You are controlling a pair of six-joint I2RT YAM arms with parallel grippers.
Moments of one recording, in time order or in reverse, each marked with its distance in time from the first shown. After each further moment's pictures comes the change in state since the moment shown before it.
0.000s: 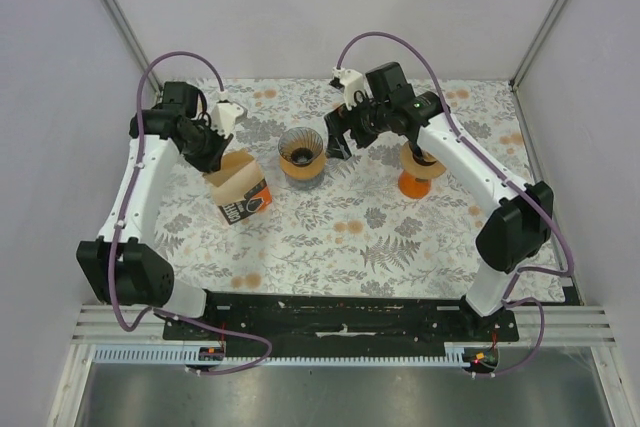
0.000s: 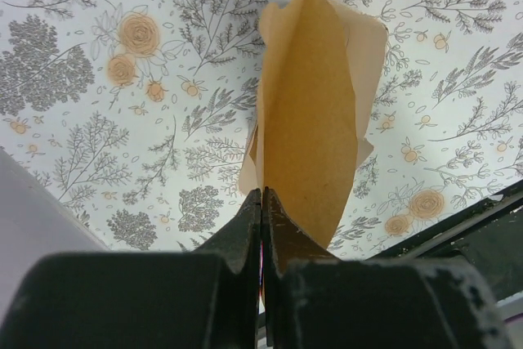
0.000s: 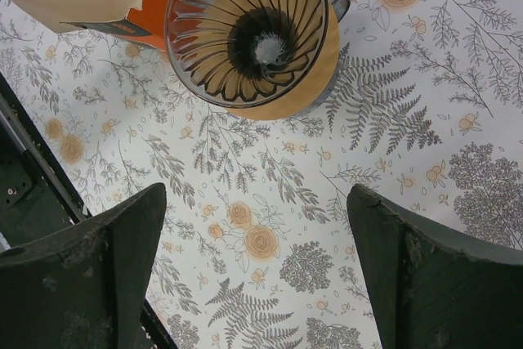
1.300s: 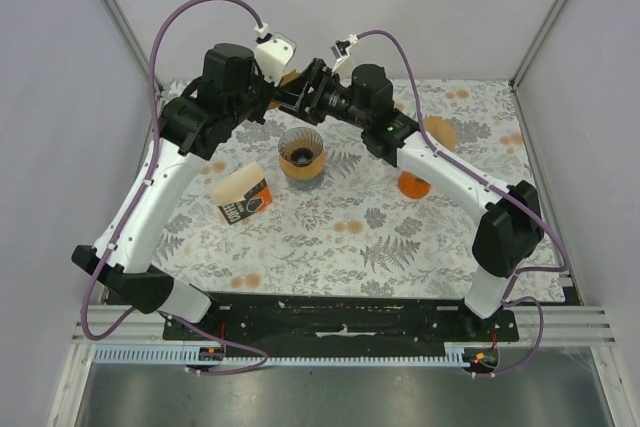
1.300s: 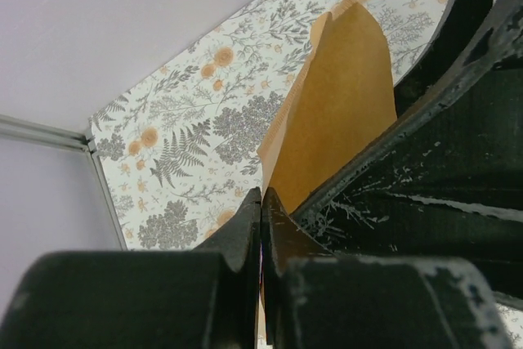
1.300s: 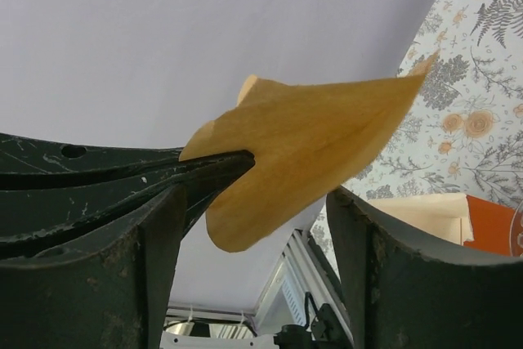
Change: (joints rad) left arm -0.476 0.011 0.401 0.265 -0.440 -0.304; right arm 0.146 -0.006 -0.129 0.893 0.059 1.129
